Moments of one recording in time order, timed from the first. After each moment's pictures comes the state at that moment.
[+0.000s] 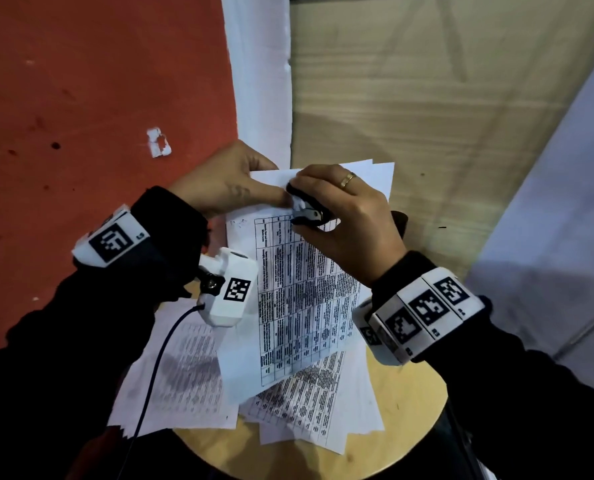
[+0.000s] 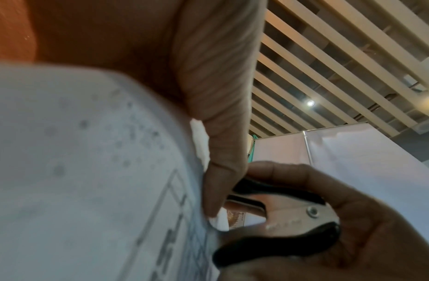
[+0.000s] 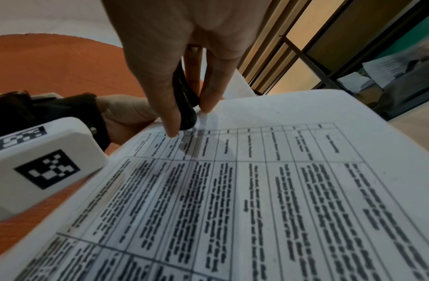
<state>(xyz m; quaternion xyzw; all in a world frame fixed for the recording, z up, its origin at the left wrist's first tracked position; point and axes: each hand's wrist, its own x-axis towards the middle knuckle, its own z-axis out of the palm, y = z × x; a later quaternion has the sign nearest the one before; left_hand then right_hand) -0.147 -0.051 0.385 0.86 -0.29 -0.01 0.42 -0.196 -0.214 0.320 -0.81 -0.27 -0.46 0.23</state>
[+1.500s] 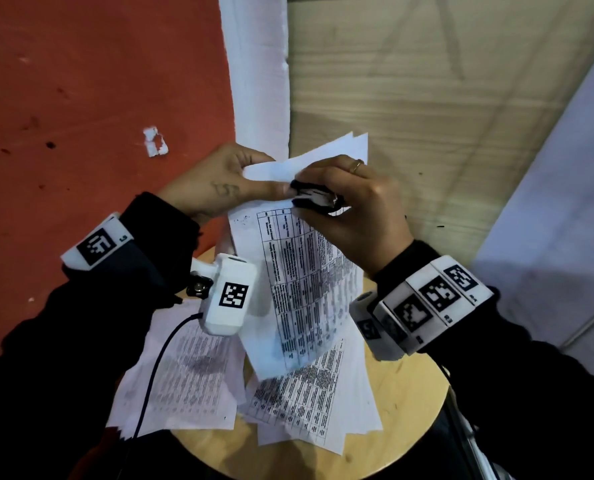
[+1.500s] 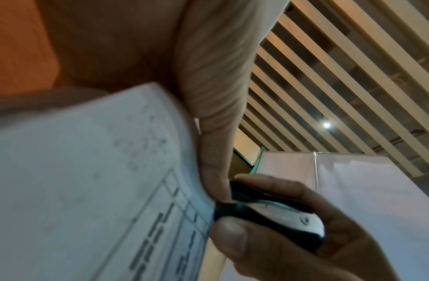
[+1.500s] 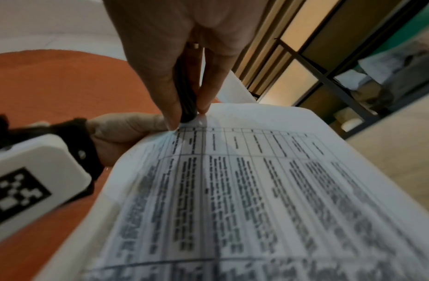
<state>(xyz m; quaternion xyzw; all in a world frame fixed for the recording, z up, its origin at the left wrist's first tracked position) -0.146 -0.049 0.377 0.77 -0.34 -0.07 0.54 -0.195 -0.218 0.329 -0.79 -0.26 -0.47 0.31</state>
